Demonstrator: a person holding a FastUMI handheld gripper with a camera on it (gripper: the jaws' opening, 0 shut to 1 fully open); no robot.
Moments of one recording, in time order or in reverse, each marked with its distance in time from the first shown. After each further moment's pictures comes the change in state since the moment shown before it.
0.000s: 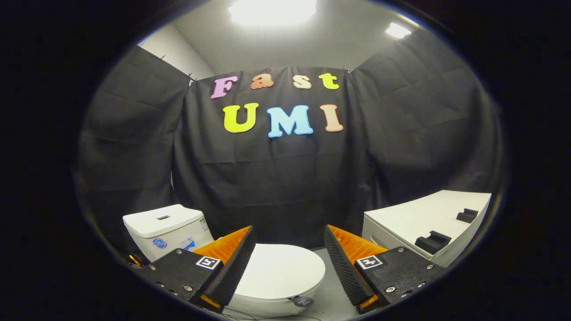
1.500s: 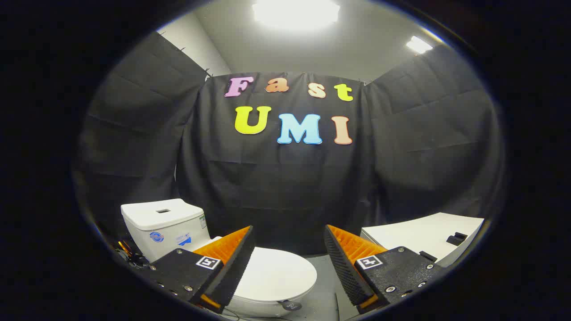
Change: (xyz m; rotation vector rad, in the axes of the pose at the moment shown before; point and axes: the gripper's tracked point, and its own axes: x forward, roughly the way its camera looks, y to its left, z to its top) arm -0.007 0.018 0.040 -0.170 -0.062 0.045
